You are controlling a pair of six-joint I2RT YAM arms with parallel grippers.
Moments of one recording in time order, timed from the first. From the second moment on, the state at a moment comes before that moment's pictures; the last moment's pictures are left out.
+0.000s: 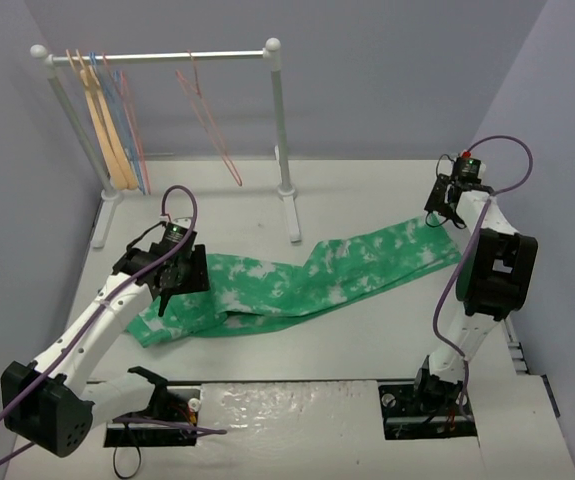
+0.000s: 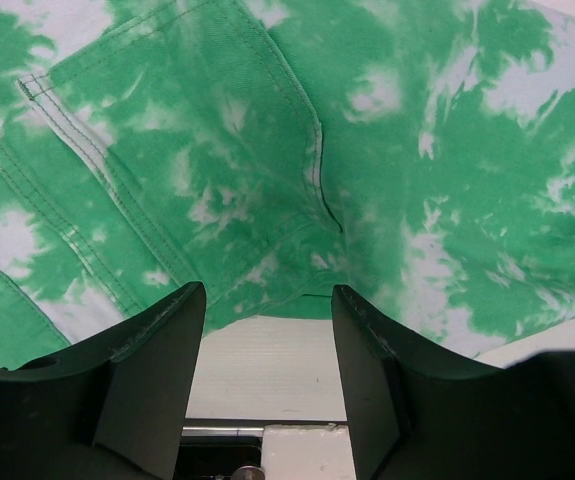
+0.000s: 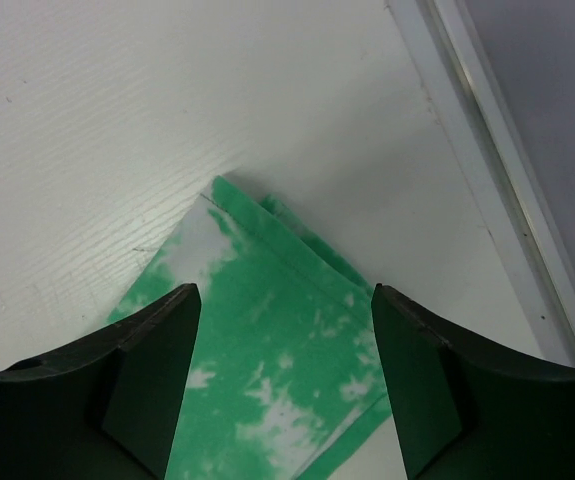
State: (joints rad) left arm -0.40 1.12 0.97 -0.91 -0.16 -0.48; right arm -0.23 1.91 1.41 -0.39 0.17 0.20
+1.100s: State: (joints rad) left arm -0.40 1.10 0.97 -0.91 -0.15 -0.48; right arm -0.26 1.90 1.21 -0.43 0.29 0.44
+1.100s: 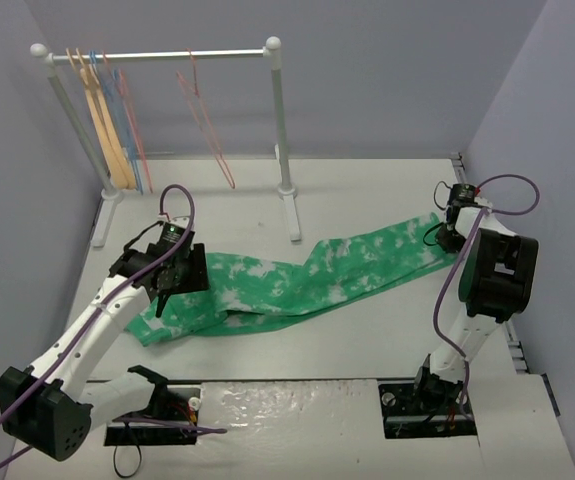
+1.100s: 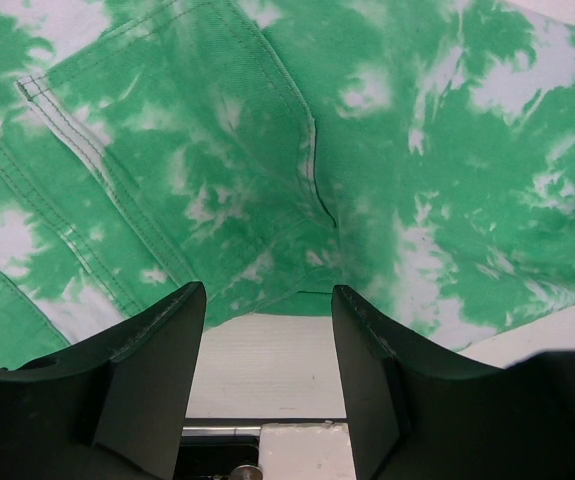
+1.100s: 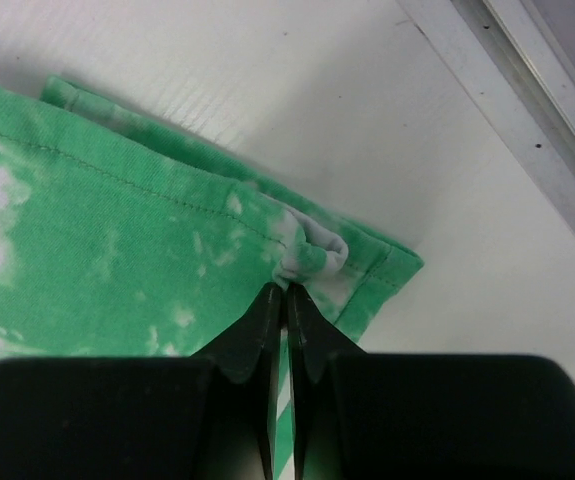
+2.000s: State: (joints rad) left arm -0.34 1.17 0.90 -0.86 -0.15 -0.51; right arm -0.08 1.73 1.12 -0.30 0.16 0.41
